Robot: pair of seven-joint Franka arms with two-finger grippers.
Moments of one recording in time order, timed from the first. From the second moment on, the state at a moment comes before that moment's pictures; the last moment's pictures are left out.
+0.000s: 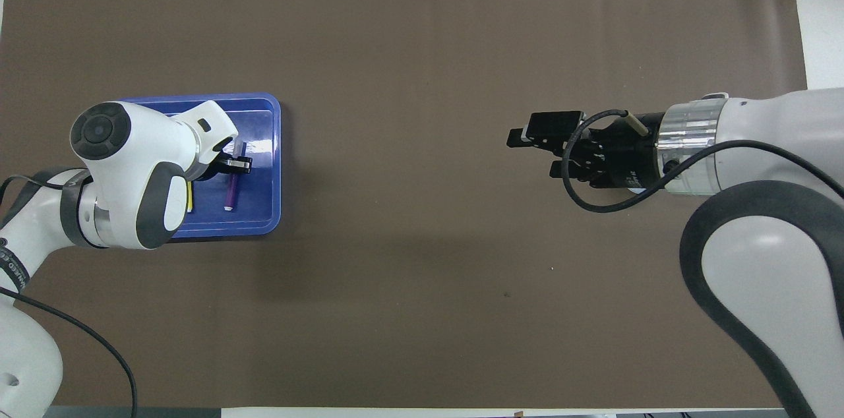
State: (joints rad) left arm -0.19 0.22 0.00 -2.13 -0.04 2.39 0.03; right arm 0.25 -0.11 0.00 -2.01 0.77 2.12 0.30
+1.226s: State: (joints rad) left arm -0.37 0.19 -0.02 -1.74 -0.43 2.05 -1.16; right arm 0.51 -0.02 0.00 -2.11 1.21 2.51 0.27
